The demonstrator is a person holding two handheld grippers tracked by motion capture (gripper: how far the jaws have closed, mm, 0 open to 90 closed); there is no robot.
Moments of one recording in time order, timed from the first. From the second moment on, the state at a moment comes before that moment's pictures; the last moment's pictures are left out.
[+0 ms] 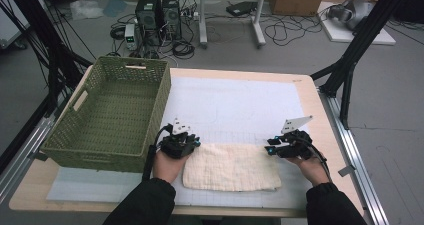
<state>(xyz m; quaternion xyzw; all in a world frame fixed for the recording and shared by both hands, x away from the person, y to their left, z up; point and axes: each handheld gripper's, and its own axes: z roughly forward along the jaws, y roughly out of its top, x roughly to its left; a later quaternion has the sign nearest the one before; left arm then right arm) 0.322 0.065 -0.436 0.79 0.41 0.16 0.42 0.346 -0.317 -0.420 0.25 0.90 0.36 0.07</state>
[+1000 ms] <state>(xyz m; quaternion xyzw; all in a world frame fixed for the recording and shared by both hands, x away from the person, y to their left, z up) 0.346 0.060 -0.448 0.75 0.48 0.17 0.42 0.351 -0.315 -0.427 0.26 0.90 0.35 0.08</state>
